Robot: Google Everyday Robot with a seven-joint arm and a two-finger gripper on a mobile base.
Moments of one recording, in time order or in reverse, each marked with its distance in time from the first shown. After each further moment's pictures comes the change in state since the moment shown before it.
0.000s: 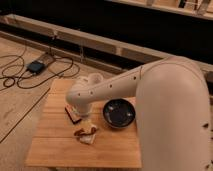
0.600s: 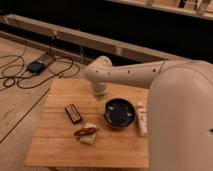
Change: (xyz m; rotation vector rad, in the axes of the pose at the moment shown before) arm 0.088 -0.085 -0.030 0.032 0.001 -0.018
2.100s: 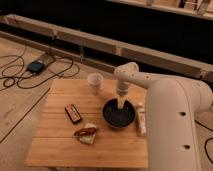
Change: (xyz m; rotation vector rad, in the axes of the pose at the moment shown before) arm 0.120 -0.060 0.107 0.008 -0.078 0.139
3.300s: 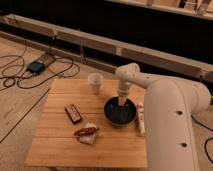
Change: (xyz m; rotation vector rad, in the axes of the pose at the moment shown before) arm 0.010 0.009 0.003 -0.060 0.009 0.001
